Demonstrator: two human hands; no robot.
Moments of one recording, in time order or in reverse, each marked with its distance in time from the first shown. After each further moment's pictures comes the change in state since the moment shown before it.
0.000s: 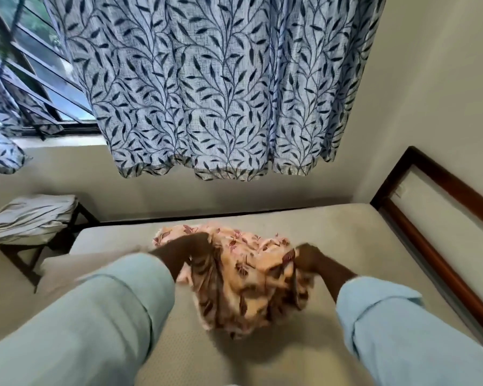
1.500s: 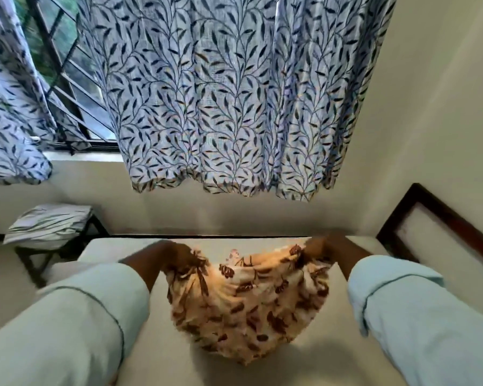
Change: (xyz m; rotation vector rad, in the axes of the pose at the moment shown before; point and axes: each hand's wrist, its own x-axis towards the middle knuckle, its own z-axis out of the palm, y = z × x) left_hand -0.009 -0.048 -0.023 -0.155 -0.137 -0.094; right_hand 0.026 0.012 -0.103 -0.274 -0.088 0.009
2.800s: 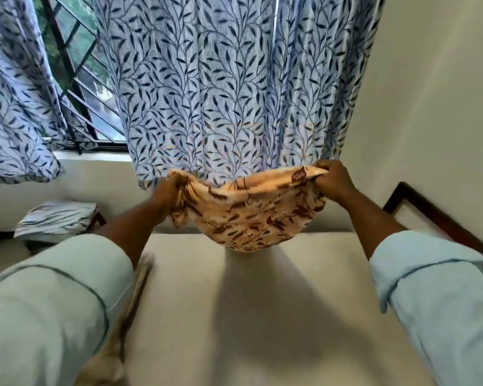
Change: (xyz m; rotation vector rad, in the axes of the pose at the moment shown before) left_hand -0.128 0.040 -0.033 -0.866 0.705 0.533; right_hand -0.144 -0.021 -0.099 0.652 0.846 -0.259
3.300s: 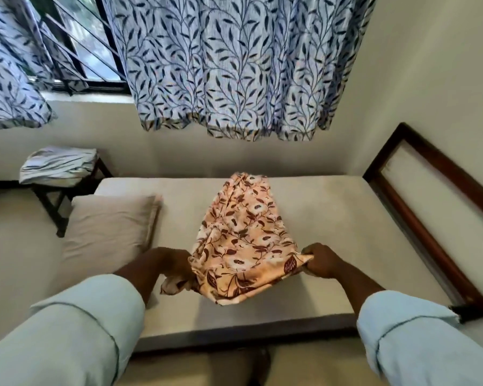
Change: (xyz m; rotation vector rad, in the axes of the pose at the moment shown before) left_hand -0.185 -0.224 -0.062 1.041 -0.991 -0.453; right_hand -0.312 0.151 0.138 -0.348 -0.674 0.258
